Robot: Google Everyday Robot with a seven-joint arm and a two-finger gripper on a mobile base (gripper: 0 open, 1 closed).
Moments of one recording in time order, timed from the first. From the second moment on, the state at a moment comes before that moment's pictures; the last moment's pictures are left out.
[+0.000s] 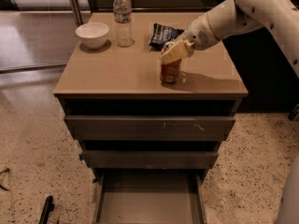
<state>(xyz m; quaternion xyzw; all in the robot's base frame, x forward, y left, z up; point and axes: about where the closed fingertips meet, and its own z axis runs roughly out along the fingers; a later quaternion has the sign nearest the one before) 0.680 -0.079 0.893 -0.49 0.76 0.25 0.34</state>
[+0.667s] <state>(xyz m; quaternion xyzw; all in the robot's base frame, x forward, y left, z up) 0.680 -0.079 0.893 -0.49 0.76 0.25 0.34</state>
